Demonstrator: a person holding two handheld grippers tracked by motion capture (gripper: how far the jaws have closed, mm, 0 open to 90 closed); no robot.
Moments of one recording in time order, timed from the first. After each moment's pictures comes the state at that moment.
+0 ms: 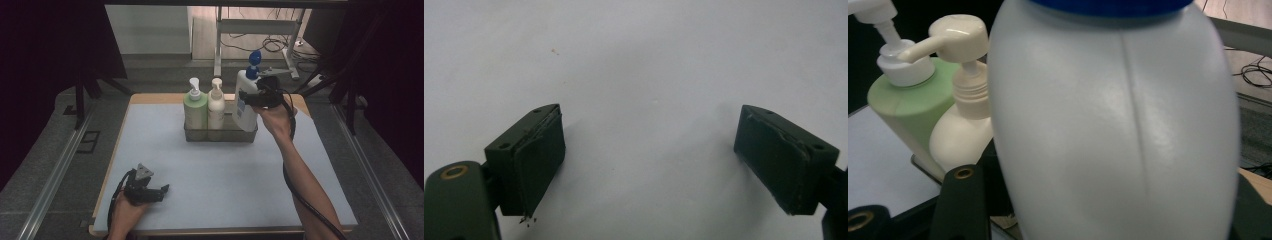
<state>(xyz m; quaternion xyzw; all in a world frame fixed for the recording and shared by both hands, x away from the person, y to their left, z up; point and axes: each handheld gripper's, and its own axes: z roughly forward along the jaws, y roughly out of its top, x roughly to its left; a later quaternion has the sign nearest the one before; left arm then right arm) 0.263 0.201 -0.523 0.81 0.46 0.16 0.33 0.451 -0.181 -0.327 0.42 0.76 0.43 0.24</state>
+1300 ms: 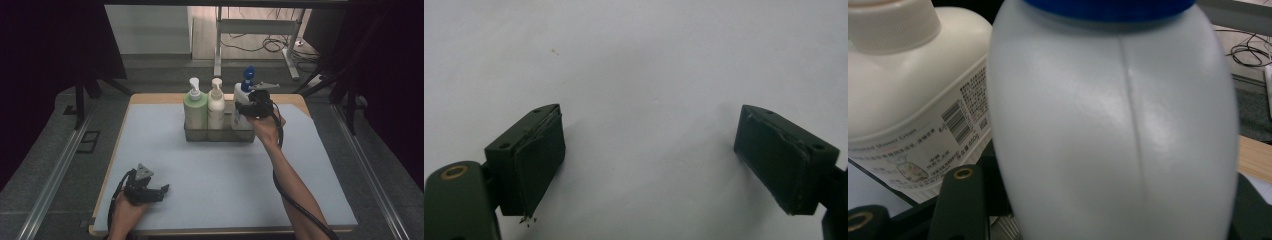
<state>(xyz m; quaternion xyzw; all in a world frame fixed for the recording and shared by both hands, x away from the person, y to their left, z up) 0.263 0.201 -0.523 0.81 0.46 0.16 0.33 0.472 -0.173 -0.394 0.45 0.76 0.41 0.25</state>
